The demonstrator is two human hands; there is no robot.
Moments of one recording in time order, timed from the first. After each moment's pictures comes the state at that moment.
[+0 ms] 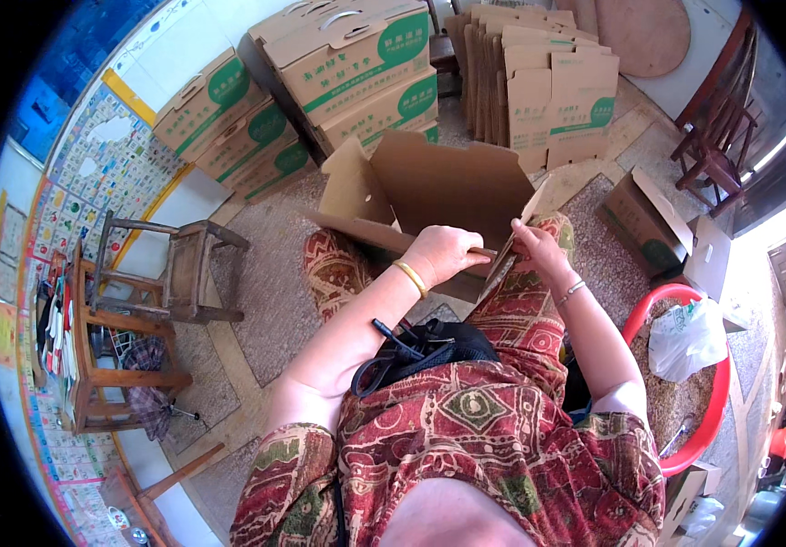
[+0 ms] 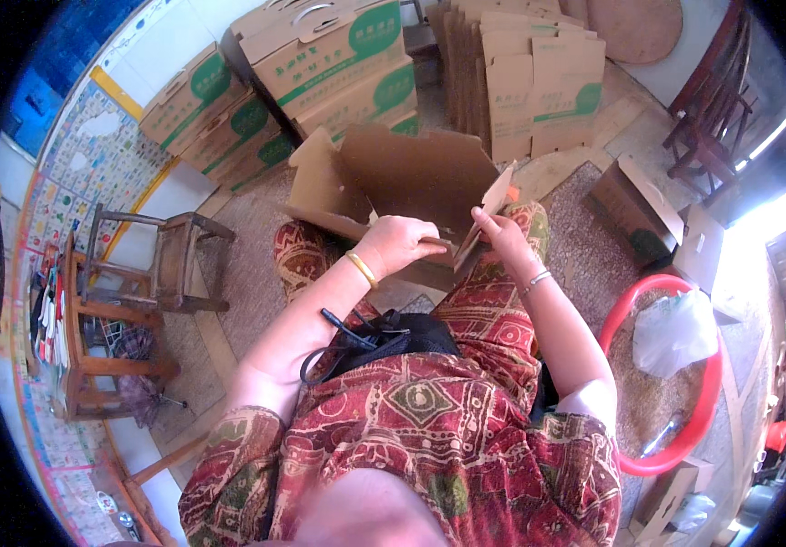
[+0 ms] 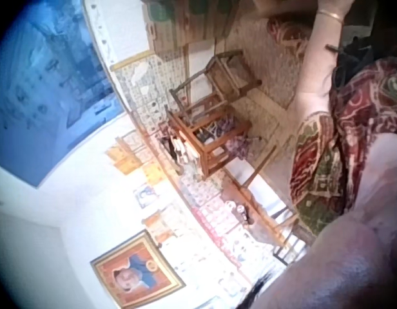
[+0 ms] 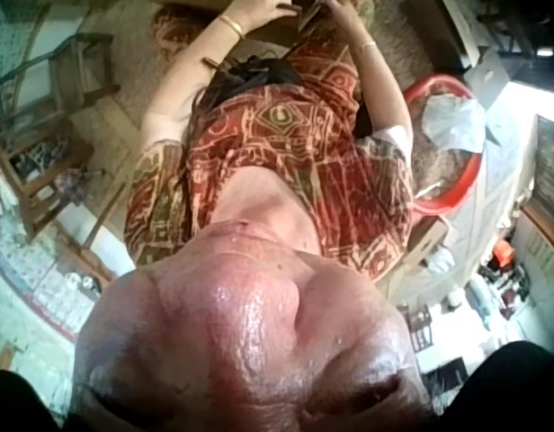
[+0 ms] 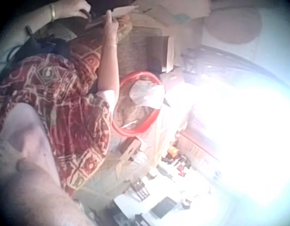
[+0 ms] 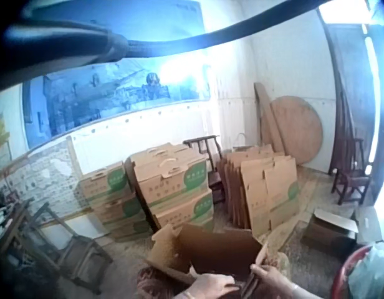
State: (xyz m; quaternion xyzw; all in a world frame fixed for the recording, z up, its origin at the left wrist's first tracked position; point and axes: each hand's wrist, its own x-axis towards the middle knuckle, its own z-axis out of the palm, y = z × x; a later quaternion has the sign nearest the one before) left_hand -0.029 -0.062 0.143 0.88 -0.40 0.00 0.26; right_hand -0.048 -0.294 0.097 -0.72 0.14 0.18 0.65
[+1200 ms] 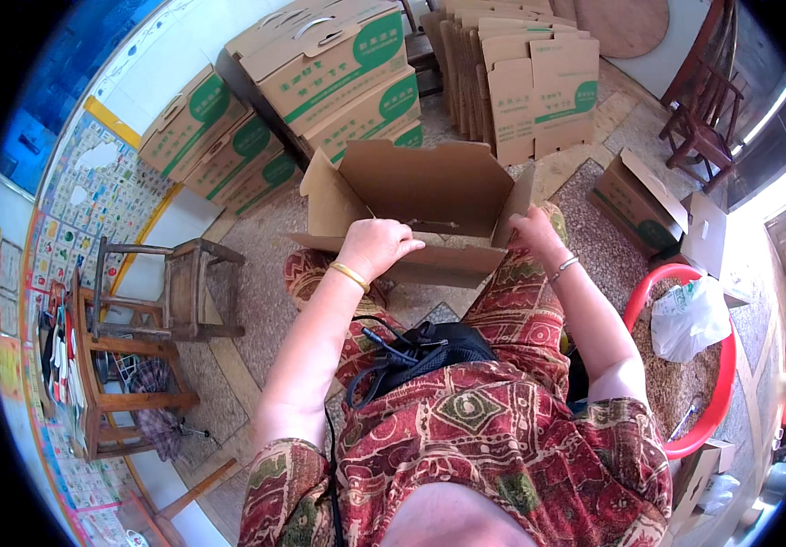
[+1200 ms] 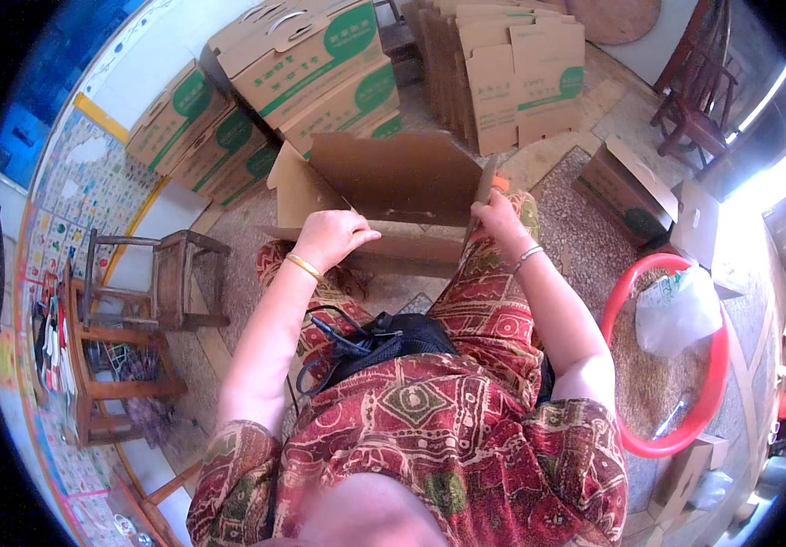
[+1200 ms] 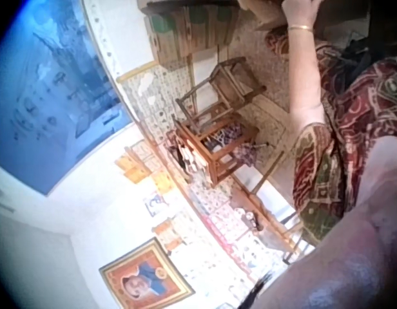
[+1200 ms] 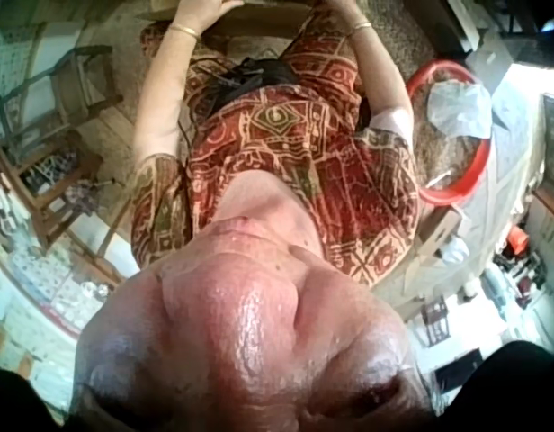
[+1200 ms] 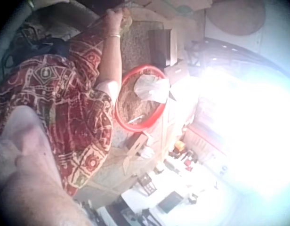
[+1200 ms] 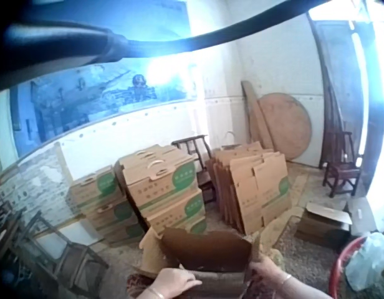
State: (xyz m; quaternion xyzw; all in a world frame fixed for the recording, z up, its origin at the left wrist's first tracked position) left_hand -0.013 0.006 0.149 0.92 -0.36 0.07 0.13; right_hand -0.023 -0.298 0.090 -0.72 0.15 0.09 0.67
